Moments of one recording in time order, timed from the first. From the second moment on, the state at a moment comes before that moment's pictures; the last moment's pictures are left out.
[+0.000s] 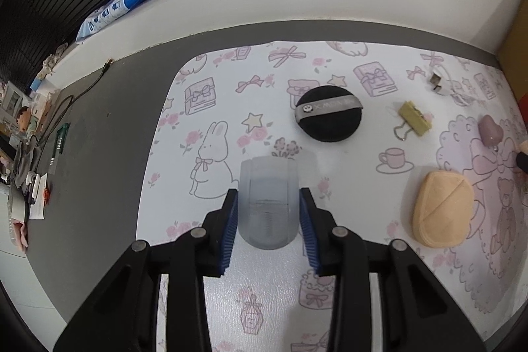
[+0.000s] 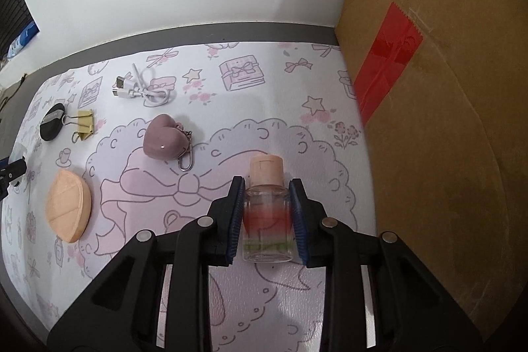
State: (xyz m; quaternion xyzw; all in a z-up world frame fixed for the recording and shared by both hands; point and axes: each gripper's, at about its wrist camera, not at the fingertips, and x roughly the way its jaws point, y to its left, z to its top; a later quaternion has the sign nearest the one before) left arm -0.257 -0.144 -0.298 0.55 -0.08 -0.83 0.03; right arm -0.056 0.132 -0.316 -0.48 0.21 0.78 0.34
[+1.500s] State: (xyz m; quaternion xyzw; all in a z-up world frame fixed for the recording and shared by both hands) left arm -0.159 -0.131 -0.051 0.42 -0.05 -0.91 -0.05; right arm 0.008 0.027 -0.041 -0.34 0.14 0.84 0.40
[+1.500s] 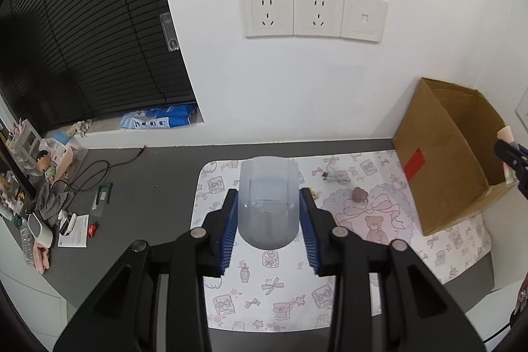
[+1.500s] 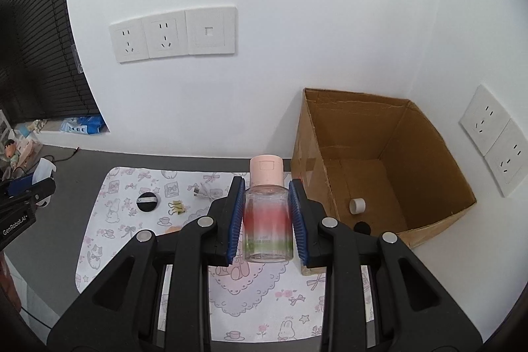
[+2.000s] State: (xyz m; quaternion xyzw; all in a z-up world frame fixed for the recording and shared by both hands) left arm -0.148 -0.123 -0.039 0.41 -0.06 -0.91 -0.05; right arm 0.015 0.005 -0.024 -0.33 0.13 0.85 0.40
